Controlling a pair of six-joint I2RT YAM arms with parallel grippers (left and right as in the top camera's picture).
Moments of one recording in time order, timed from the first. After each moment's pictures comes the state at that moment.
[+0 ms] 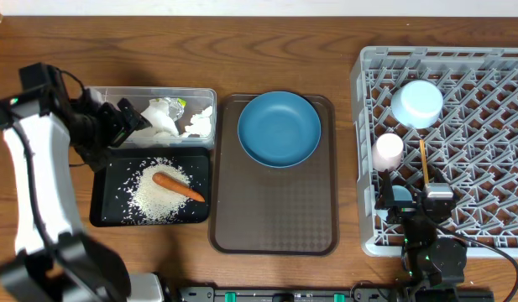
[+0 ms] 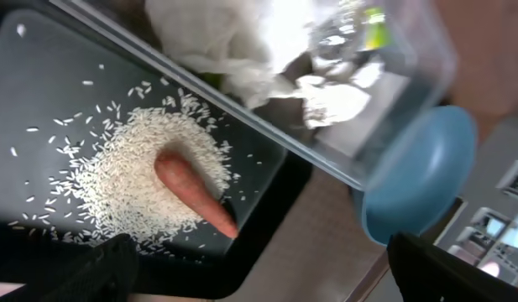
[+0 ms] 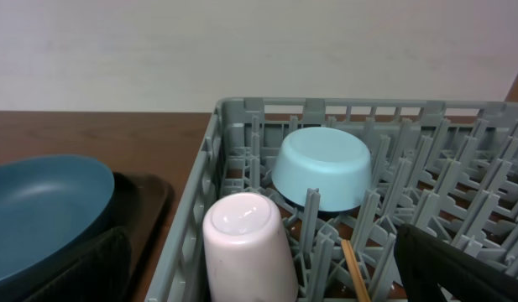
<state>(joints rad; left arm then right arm) 0.39 1.58 1.46 -1.27 0.44 -0.28 0.08 0.01 0.01 -0.06 0.07 0.02</state>
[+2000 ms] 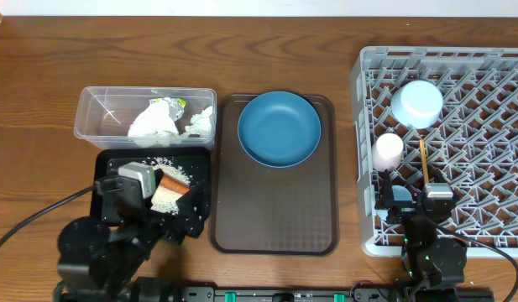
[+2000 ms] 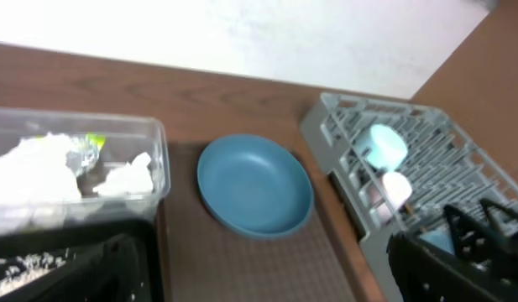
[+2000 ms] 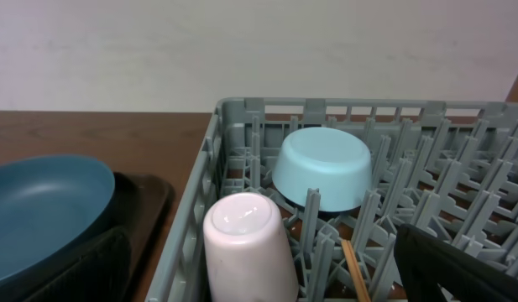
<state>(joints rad) -0.08 0.40 0.78 -0.70 0.39 -0.28 0.08 0.01 0.01 -0.06 0.07 0.02</state>
